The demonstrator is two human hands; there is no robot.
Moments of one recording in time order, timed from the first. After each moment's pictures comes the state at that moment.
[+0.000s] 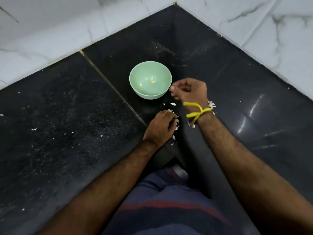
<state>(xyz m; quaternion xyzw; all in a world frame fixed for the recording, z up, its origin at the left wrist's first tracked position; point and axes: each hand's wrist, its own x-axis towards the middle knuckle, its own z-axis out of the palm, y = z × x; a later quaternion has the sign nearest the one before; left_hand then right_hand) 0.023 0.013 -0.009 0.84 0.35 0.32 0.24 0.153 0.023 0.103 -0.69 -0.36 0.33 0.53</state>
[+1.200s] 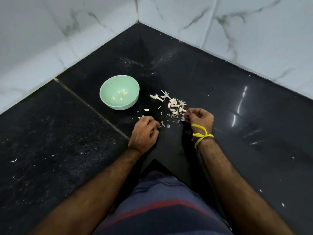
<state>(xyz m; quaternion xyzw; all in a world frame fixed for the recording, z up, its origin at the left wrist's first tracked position) 0.034 0.001 0.005 0.89 0.31 0.26 0.22 0.220 -0.090 0.047 -0.72 -0.08 0.25 0.64</state>
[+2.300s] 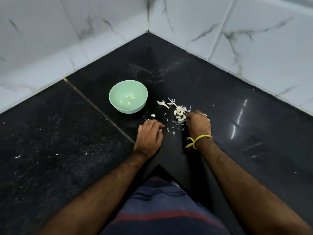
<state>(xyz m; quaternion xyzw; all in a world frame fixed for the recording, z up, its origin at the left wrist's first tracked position) 0.036 -0.003 0.001 0.87 0.36 0.28 0.19 0.232 -0.063 0.044 -0.88 -0.45 0.04 0.10</state>
